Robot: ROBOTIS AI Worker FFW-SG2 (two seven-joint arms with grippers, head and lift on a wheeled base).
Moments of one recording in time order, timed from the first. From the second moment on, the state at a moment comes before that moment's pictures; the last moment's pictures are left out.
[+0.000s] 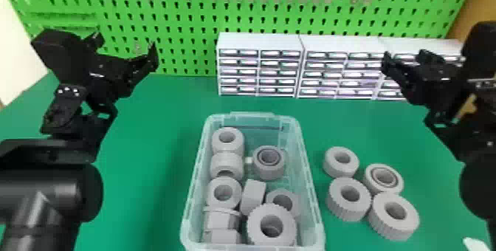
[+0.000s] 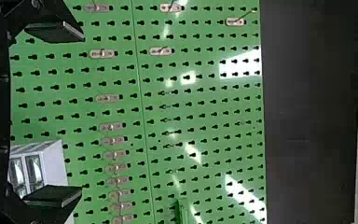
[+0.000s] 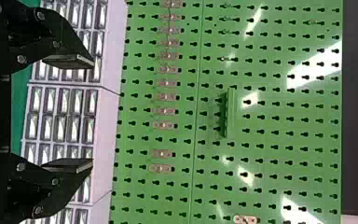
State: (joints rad) left arm -0.16 0.11 0.06 -1.82 0.04 0.09 -0.20; right arm -0.16 -0.16 -0.16 -2.01 -0.11 0.58 0.15
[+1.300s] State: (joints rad) left arm -0.18 0.10 0.06 -1.81 0.03 0.09 -0.16; right arm -0.16 -0.15 -0.15 -2.00 -0.12 0.57 0.15
